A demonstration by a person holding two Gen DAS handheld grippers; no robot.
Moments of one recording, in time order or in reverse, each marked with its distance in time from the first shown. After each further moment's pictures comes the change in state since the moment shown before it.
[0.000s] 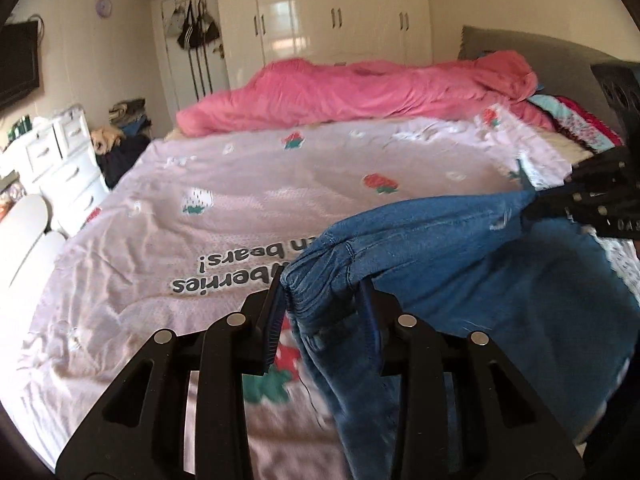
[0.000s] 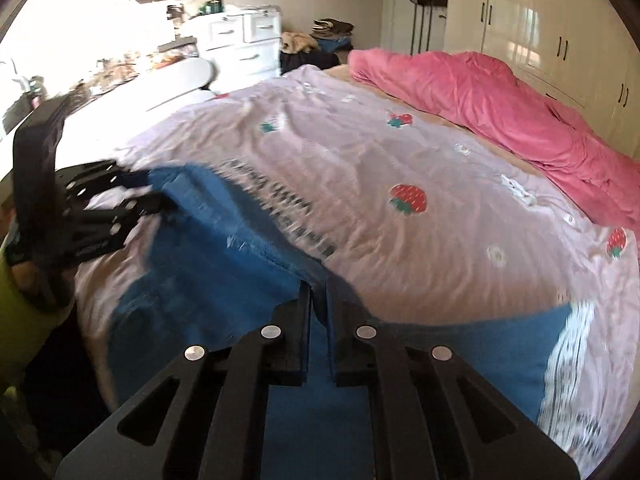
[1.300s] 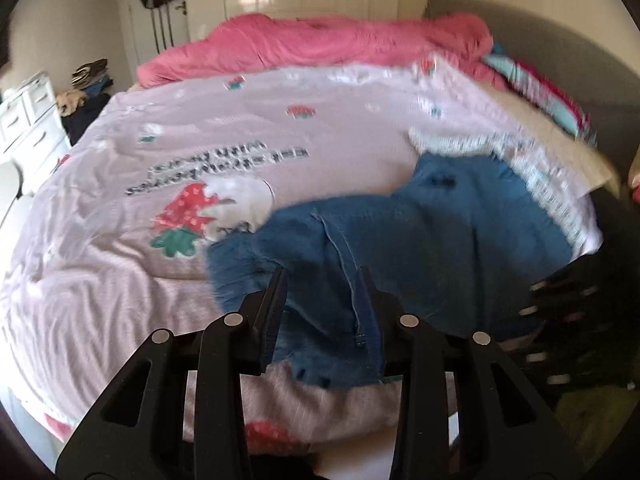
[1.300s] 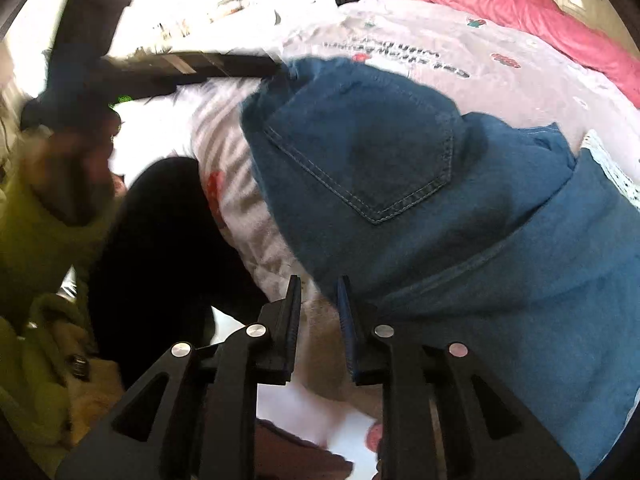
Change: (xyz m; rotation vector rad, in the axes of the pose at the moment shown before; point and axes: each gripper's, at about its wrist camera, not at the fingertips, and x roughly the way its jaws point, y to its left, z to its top) left arm -0.049 -0.066 -0.060 0.009 0.225 -0.139; right arm -0.028 0.113 -0.152 0.082 0.168 0.279
